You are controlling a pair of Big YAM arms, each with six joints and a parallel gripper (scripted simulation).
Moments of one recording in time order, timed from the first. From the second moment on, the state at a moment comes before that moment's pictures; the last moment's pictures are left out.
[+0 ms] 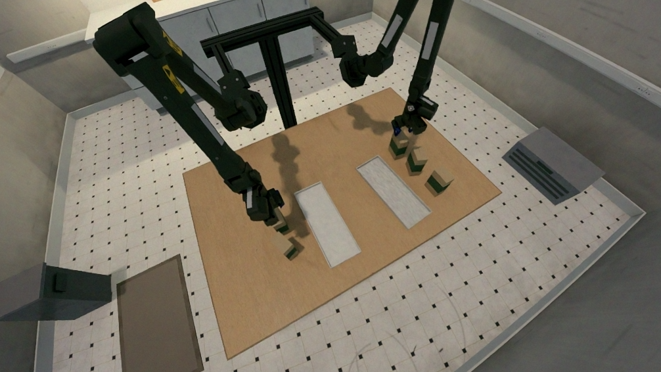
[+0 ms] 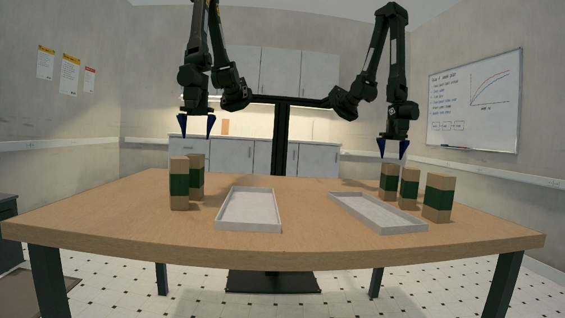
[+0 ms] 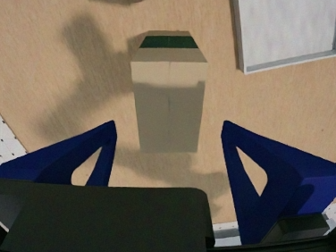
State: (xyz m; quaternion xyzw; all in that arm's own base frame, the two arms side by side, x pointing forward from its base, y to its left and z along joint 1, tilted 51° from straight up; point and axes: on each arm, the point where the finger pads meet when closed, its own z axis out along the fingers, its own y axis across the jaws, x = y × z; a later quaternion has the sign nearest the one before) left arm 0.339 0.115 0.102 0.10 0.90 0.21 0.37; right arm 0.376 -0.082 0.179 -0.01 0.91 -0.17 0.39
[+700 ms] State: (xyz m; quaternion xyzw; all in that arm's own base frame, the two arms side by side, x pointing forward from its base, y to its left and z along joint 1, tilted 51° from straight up) left arm 0.348 0.118 0.097 0.10 0.90 0.22 0.37; right arm 0.393 -0.089 0.163 -0.01 0.91 -0.17 0.39
